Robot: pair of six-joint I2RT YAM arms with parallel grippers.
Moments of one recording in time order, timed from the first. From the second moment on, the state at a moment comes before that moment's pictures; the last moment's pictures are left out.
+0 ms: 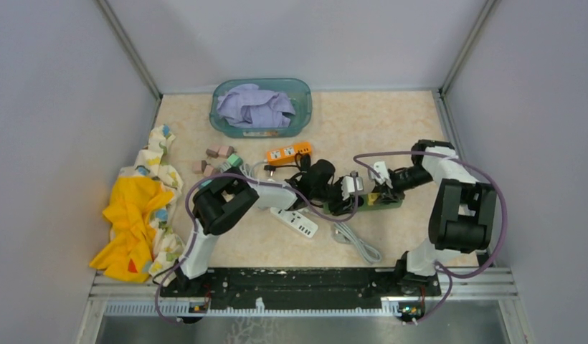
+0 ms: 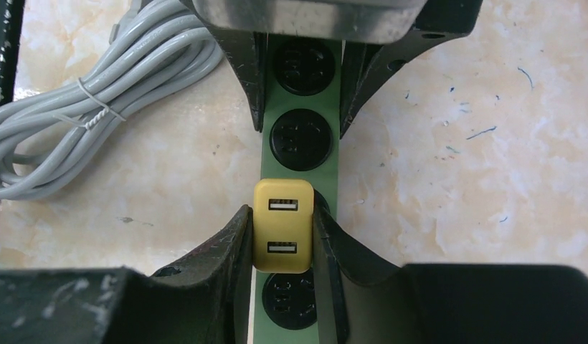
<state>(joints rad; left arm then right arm) -0.97 2.13 1.22 0.40 0.49 0.30 -0.13 1.58 1.03 -1.24 -0.84 -1.97</state>
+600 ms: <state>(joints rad) -0.97 2.14 1.22 0.39 0.50 0.28 -0.09 1.57 1.01 -1.21 -0.83 -1.95</state>
